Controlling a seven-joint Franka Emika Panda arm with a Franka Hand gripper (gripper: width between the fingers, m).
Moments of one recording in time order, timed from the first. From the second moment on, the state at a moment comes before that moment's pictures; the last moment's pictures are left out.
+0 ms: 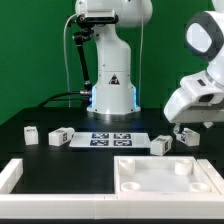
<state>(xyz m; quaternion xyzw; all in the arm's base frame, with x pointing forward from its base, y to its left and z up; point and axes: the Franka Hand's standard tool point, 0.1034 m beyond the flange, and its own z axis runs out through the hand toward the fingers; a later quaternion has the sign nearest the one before) 0.347 0.177 0.034 0.93 0.21 -0.28 0.11</state>
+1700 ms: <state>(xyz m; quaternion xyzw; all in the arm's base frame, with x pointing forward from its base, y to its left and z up) 0.345 0.186 0.006 0.88 0.12 -0.45 0.12</state>
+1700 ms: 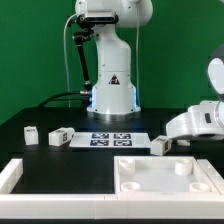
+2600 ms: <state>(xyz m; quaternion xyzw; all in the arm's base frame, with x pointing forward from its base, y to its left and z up) 0.337 0.169 0.035 0.88 0.06 -0.45 0.13</state>
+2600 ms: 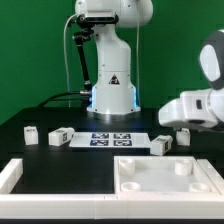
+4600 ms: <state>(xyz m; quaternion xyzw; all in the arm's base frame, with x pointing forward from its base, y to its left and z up) 0.327 0.178 0.004 0.89 -0.10 -0.44 0.08</state>
